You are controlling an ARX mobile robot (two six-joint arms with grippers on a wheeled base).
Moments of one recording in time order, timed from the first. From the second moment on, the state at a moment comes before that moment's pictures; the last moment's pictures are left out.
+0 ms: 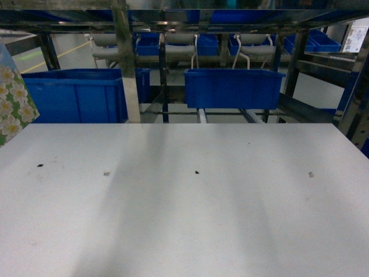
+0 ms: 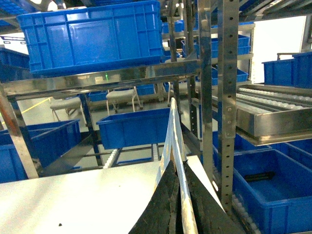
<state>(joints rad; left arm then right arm) -0.29 0.80 0.19 0.82 -0.31 0.18 -0.31 0.42 0.15 0.42 -0.21 0.18</state>
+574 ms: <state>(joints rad) -0.29 0.80 0.19 0.82 -0.31 0.18 -0.31 0.42 0.15 0.42 -0.21 0.18</state>
